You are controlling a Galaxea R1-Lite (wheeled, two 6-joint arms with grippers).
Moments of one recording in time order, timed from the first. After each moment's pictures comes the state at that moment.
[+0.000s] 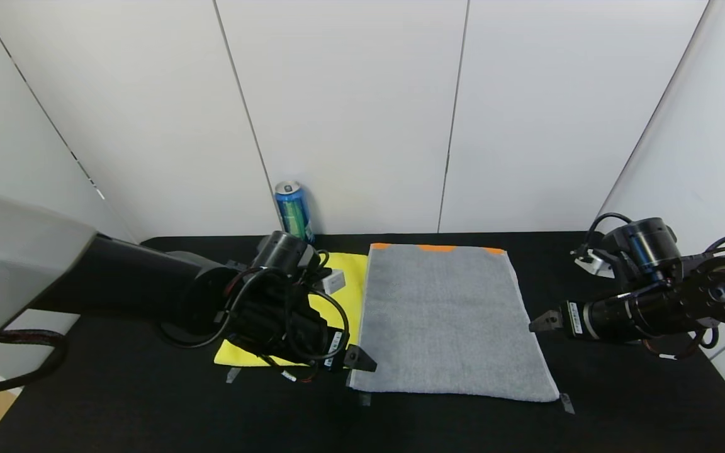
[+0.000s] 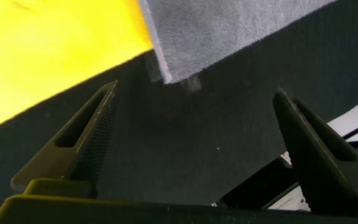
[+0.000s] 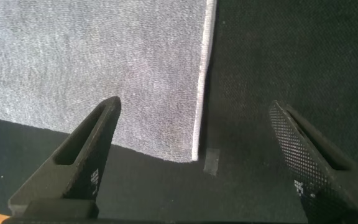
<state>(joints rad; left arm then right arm) -0.47 2.00 -1.18 0.18 -0.31 -0.12 0.14 1.89 -1.04 0.09 0.15 0.23</state>
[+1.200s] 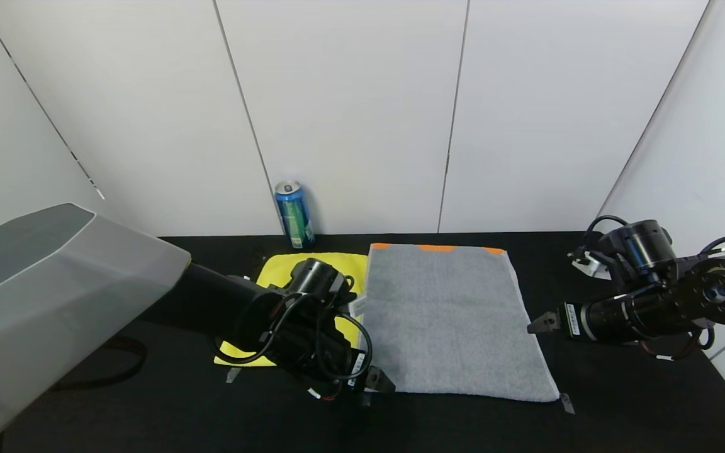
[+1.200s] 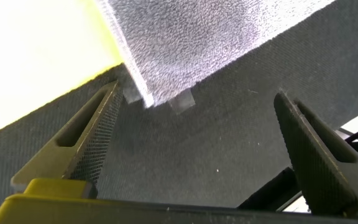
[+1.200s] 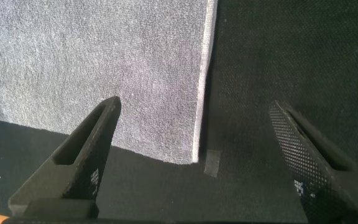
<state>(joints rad) -0.51 2.14 -1.20 0.12 -0.34 -0.12 0.14 1.91 -1.04 0.09 0.15 0.23</state>
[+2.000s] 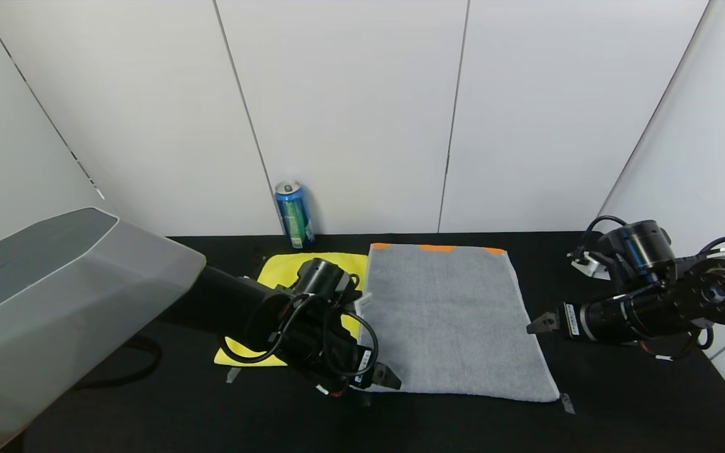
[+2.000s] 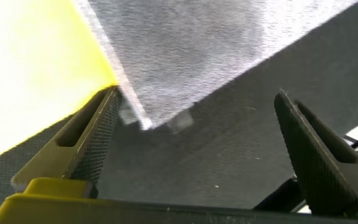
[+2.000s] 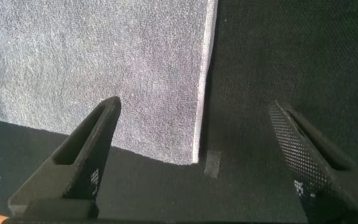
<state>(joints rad) -0.52 2.17 -1.23 0.08 -0.35 -0.13 0.14 1.91 -1.04 0.09 0.15 0.23</state>
